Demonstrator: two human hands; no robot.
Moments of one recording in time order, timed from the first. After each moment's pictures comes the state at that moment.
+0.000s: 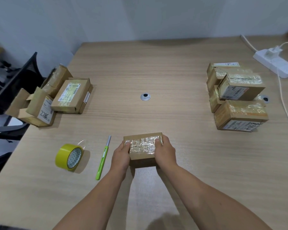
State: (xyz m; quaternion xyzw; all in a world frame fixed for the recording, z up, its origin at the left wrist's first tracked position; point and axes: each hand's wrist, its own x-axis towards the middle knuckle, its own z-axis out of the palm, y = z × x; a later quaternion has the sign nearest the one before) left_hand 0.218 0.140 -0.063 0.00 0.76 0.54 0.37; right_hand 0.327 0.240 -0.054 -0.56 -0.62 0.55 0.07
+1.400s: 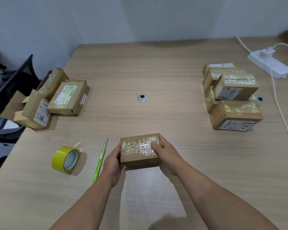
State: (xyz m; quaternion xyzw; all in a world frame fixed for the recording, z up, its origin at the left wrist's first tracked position) left_hand 0.212 0.122 -0.057 -0.03 0.65 0.60 0.46; right_hand 0.353 0.262 -0.044 -0.46 -0.55 0.70 0.05
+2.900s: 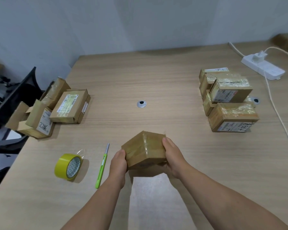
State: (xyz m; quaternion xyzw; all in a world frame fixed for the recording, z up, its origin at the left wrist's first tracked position) left_hand 0.219 0.138 -0.059 -0.05 0.74 0.54 0.39; right_hand 0.356 0.266 -0.040 -0.48 -0.41 0.77 0.12
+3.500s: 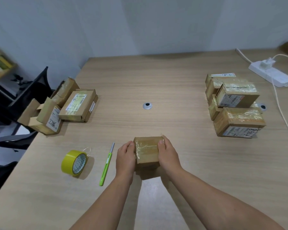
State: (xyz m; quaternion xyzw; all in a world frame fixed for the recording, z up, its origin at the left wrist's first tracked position) left_hand 0.238 0.144 -0.025 0.04 0.78 0.55 0.29; right_hand 0.341 0.238 -0.026 -0.48 -0.59 0.63 0.15
